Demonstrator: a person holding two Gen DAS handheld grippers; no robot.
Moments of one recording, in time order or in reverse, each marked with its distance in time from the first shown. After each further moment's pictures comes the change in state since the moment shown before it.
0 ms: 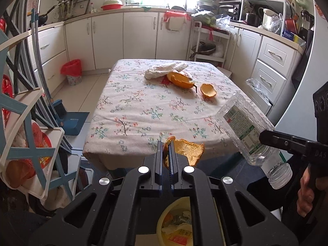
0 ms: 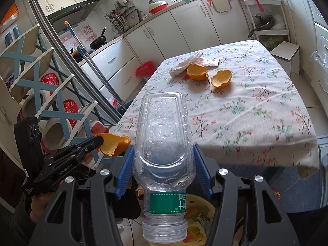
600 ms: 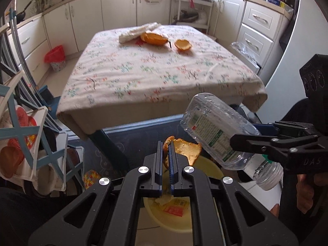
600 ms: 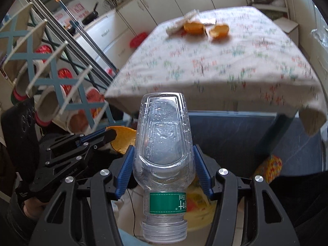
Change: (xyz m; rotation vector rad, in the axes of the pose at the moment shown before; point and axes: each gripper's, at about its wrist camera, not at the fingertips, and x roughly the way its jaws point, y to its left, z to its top) left arm 0.010 -0.041 -0.058 0.104 0.210 -0.063; right arm 0.015 0.004 -0.056 0.030 0.223 -0.046
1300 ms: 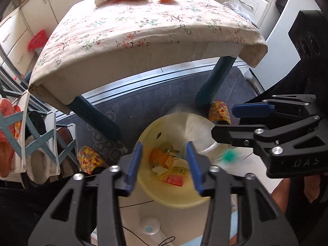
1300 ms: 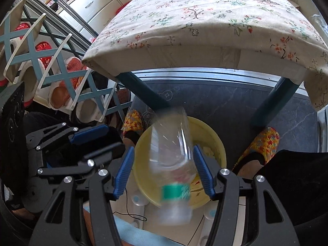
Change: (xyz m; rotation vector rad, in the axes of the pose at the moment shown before) left arm 0.044 -0.018 -0.026 0.085 0.248 -0.022; right arm 0.040 -0.003 -0.020 0.023 0.210 -0.078
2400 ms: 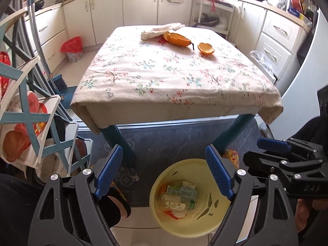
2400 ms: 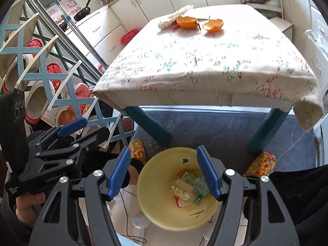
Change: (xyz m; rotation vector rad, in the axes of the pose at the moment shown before) left arm -0.048 0.039 0.018 -0.219 -0.275 0.098; right arm -0.036 0.005 0.009 -0.023 -0.228 0.004
